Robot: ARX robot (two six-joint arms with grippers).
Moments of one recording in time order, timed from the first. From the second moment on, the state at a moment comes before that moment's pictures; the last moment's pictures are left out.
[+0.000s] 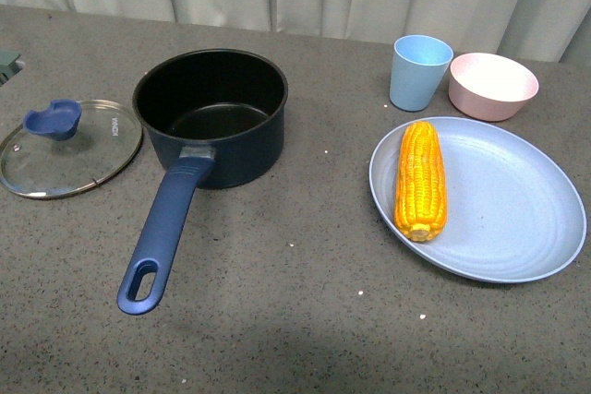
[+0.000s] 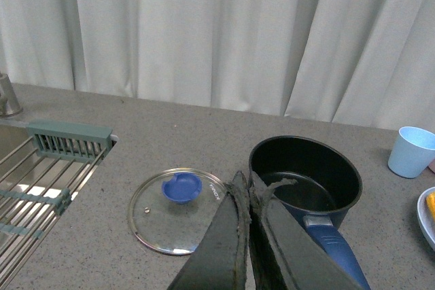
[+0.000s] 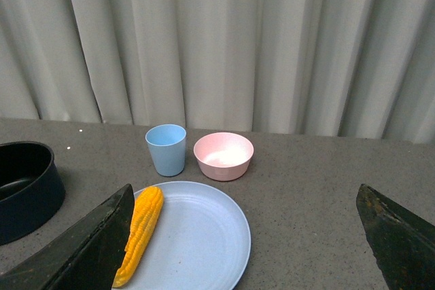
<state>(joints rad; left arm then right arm) 0.00 0.27 0.02 0.27 0.00 -0.01 0.00 0.00 0.01 0.00 0.00 0.00</state>
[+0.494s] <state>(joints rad) 0.00 0.01 0.02 0.00 0.00 -0.01 0.00 0.00 0.01 0.00 0.00 0.00</state>
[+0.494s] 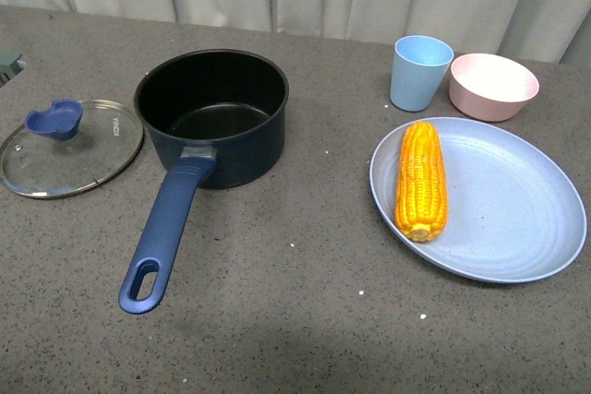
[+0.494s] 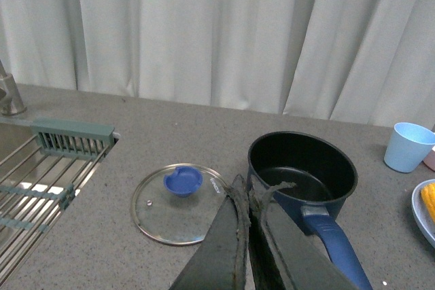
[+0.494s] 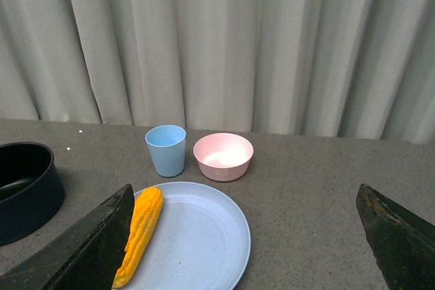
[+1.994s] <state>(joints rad) 0.00 0.00 0.02 0.00 0.00 -0.01 0.24 1.79 0.77 0.17 0.07 0.24</state>
